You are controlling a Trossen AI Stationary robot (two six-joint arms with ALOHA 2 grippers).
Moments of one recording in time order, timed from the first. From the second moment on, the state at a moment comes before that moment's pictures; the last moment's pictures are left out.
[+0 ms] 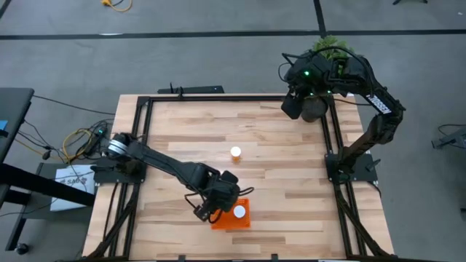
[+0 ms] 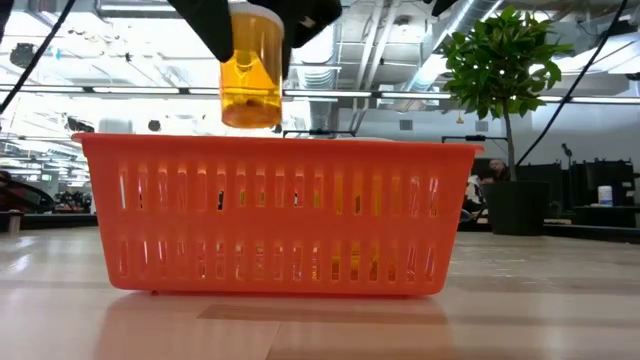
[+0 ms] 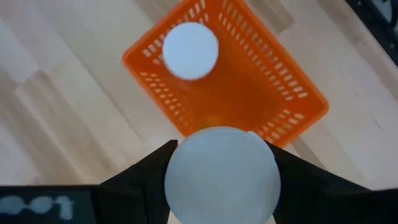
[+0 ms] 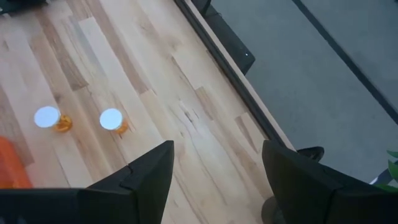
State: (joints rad) left arm -0.35 1.89 1.64 -0.96 0.07 0.31; right arm -0.31 1.56 2.19 -1.57 0.21 0.08
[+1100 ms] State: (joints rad) left arm -0.46 2.00 1.65 -0.90 0.07 0.25; right arm -0.29 1.56 2.19 -1.57 0.13 0.08
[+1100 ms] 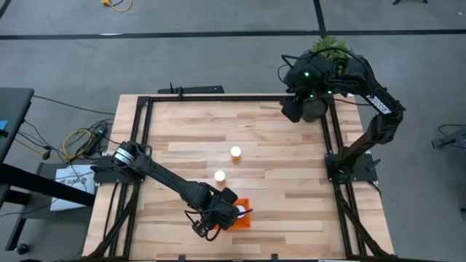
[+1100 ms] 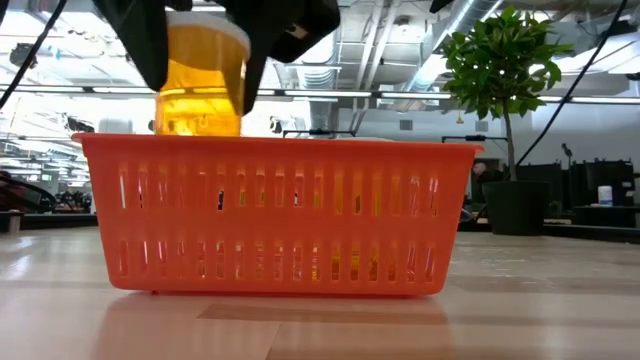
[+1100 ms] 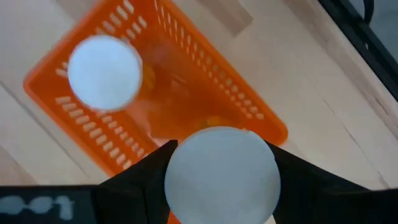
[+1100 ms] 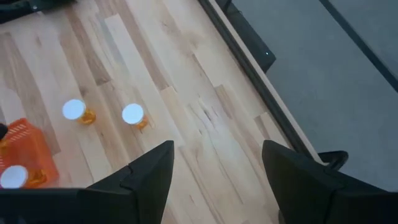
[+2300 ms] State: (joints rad) left arm -0.47 2.06 1.65 -0.85 0.10 0.22; right arm -0.25 1.56 2.19 -1.57 0.13 0.08
